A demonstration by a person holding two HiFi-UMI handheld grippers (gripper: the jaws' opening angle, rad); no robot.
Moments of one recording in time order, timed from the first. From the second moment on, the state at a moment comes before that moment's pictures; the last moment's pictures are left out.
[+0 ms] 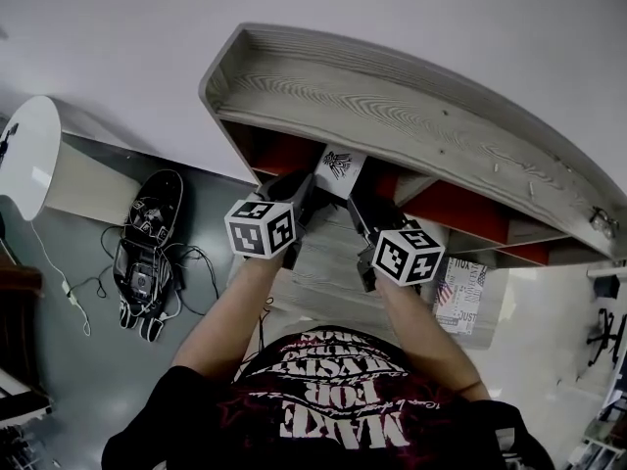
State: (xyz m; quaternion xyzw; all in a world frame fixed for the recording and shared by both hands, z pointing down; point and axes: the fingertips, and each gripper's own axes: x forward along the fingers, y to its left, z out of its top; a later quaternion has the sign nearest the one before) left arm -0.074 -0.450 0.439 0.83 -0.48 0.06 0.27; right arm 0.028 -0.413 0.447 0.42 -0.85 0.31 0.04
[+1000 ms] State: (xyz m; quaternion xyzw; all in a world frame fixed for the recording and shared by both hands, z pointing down) left arm -0.092 -0.342 0.351 0.88 -0.46 -0.01 0.12; right arm 0.111 -0.310 0.364 0.51 -0.85 0.13 0.00
